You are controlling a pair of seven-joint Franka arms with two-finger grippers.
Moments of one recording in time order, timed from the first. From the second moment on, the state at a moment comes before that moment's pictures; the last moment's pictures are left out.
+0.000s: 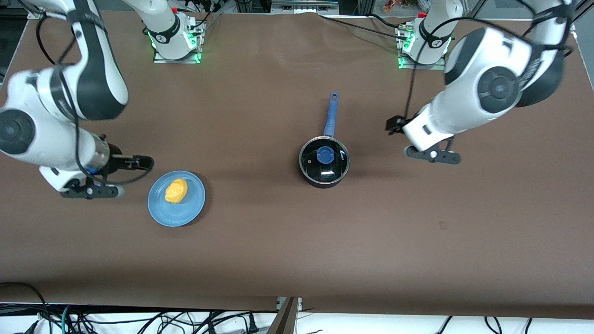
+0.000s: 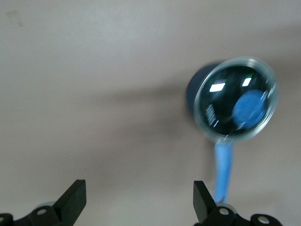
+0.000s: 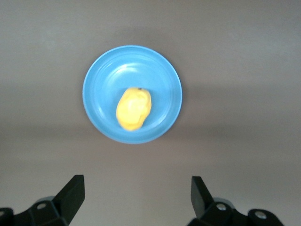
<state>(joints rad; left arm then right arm) -0.06 0.27 -0.36 -1.65 -0.07 1.77 -0.36 0.13 0.43 0.01 -1.50 -0.02 1.79 0.14</state>
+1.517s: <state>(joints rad) -0.39 0.68 -0.36 -1.48 0.18 2.00 -0.82 0.13 0.68 0.02 -1.67 -0.02 2.23 0.45</state>
